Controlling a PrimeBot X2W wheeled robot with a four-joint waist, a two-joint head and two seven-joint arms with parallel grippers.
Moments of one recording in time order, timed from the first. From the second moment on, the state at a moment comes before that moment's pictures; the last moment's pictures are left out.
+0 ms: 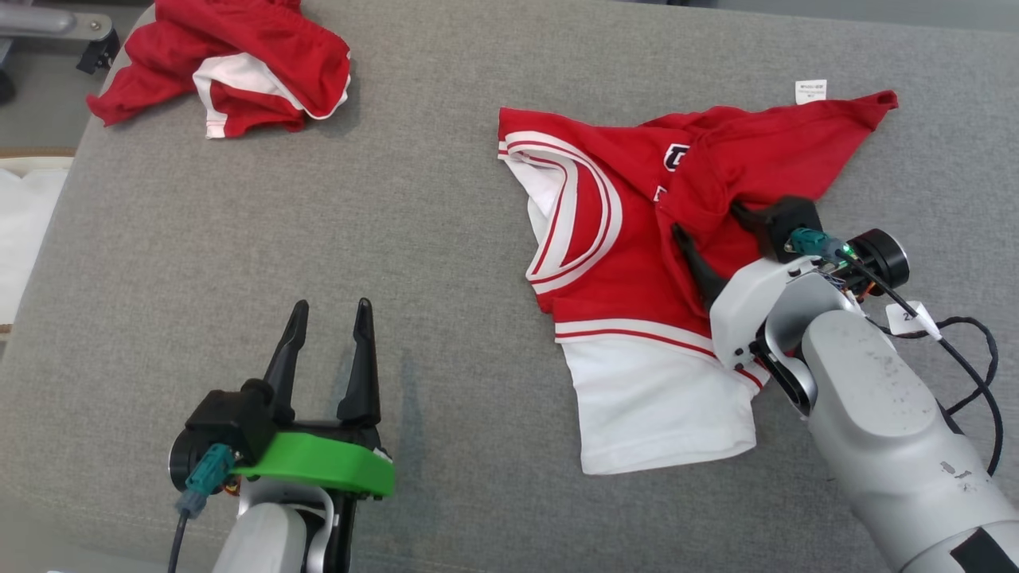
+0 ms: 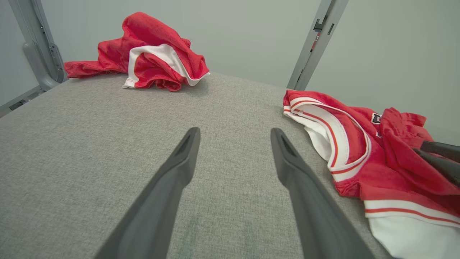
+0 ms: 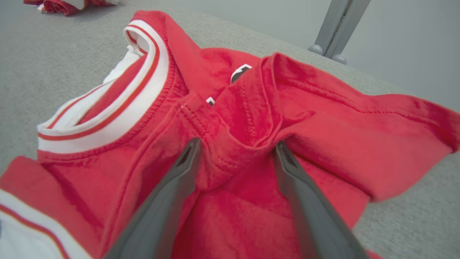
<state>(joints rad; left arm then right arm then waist) -0.17 0.05 -0.21 0.20 -0.36 -0.08 -0.26 -0.68 -0.14 0.29 0.69 0.12 0.13 -0.06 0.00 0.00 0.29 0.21</state>
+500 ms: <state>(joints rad) -0.16 0.05 -0.22 0.21 -0.36 -0.07 -0.26 -0.73 -0.10 0.27 0.79 0.10 0.13 -0.13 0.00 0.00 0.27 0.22</state>
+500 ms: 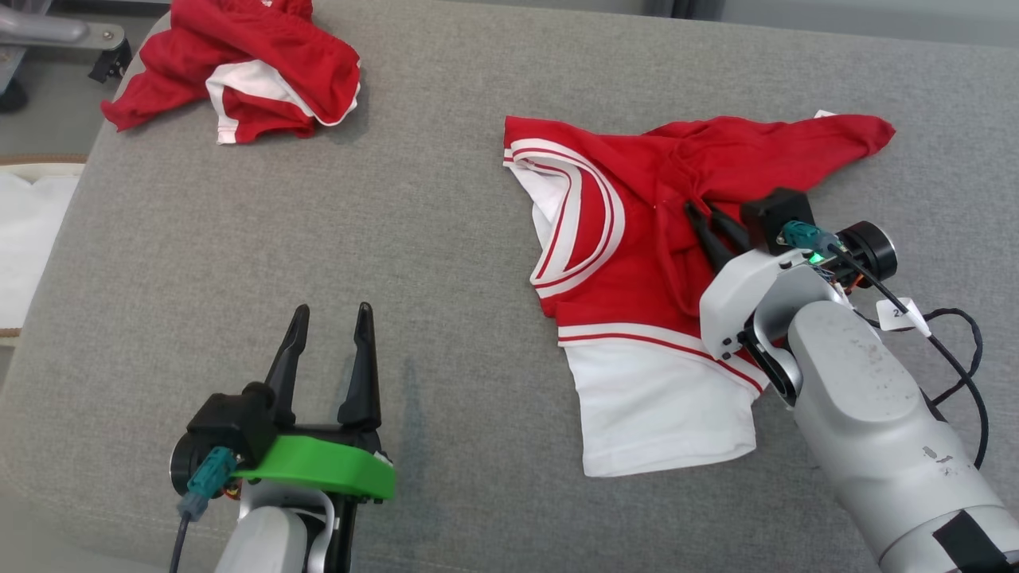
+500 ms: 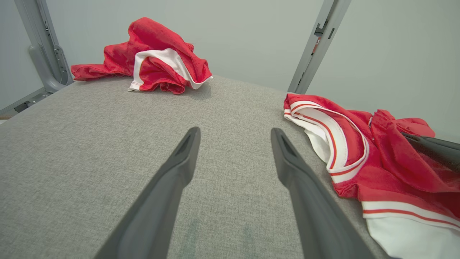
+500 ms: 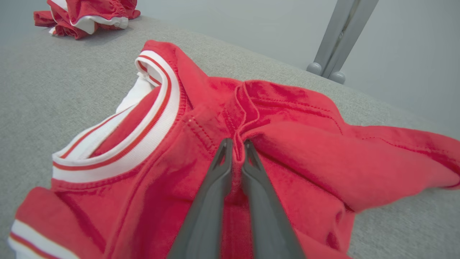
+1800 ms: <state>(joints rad) -0.13 0.05 -0.21 0.24 -0.31 -0.10 -0.26 -0.22 -0.08 -0.36 0.43 0.06 0.13 -0.24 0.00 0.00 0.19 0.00</state>
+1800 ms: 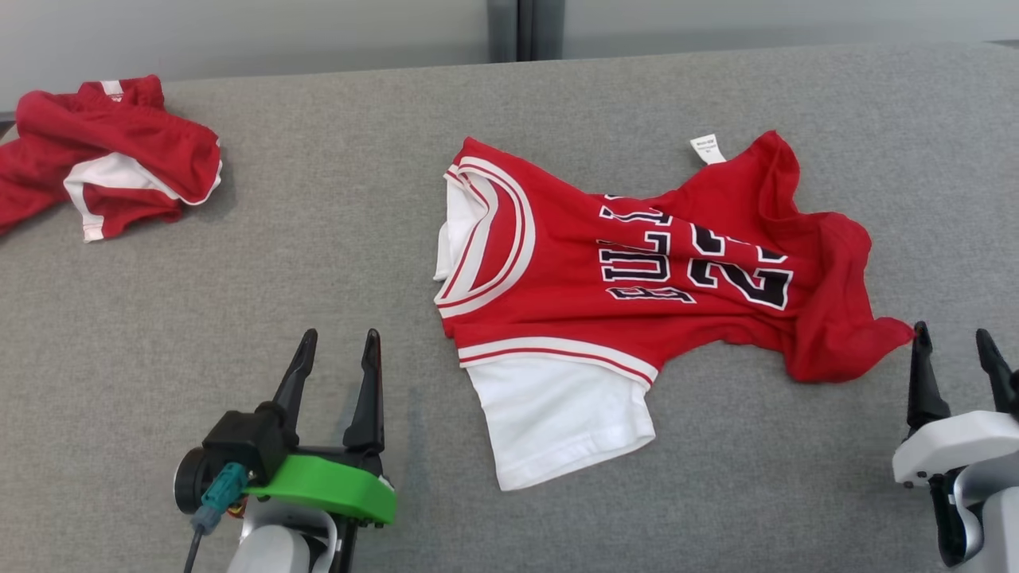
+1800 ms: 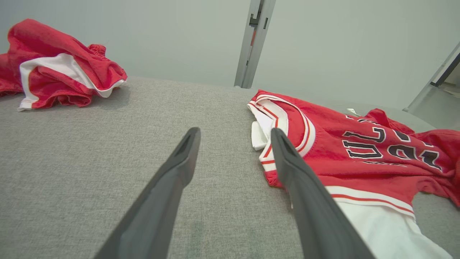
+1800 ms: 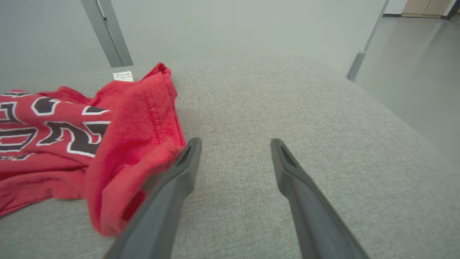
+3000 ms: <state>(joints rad) -0.55 0.05 -0.52 0.84 -0.44 -0.13 -0.15 -0.28 -0.05 -0.14 0.22 0.09 0.13 -0.23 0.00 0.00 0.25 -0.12</state>
